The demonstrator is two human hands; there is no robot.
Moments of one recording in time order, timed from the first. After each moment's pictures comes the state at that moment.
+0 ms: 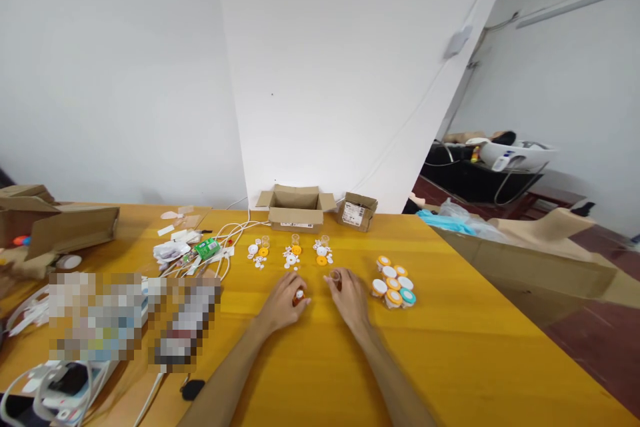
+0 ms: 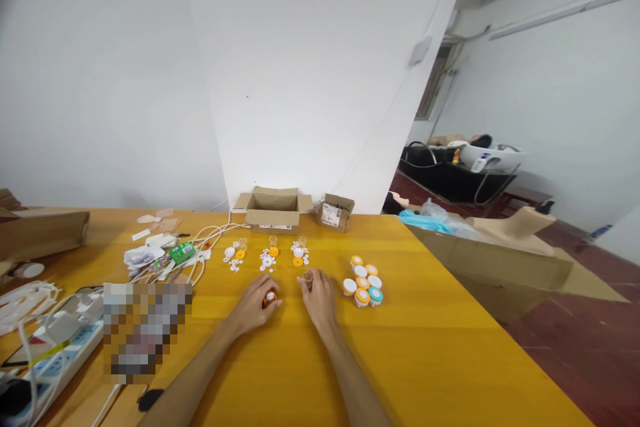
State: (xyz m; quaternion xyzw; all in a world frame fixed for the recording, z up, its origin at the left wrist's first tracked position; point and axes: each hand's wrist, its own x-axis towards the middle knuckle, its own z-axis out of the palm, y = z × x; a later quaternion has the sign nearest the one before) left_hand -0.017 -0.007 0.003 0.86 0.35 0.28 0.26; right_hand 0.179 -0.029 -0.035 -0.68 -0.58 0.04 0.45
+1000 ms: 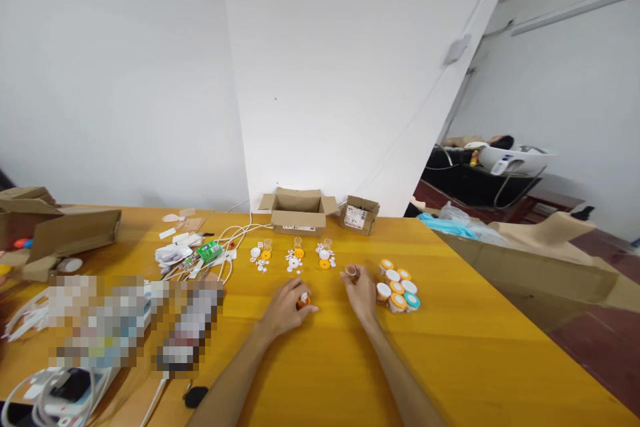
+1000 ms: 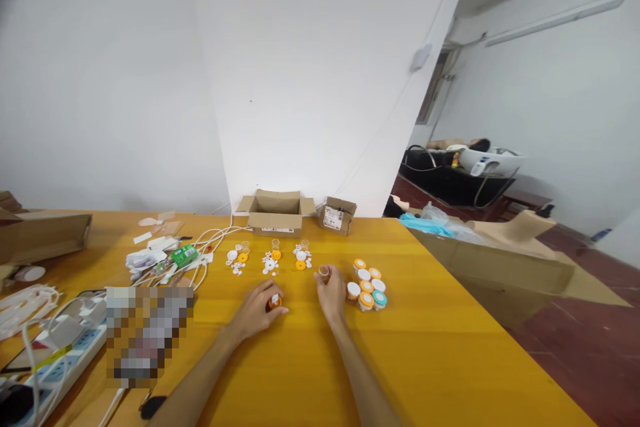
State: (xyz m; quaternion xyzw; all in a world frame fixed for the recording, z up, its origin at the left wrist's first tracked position) left_hand -0.017 -0.004 -0.005 0.86 0.36 0.27 0.24; right_hand 0.200 -0.009 -0.035 -0.73 -0.44 0.09 0.52
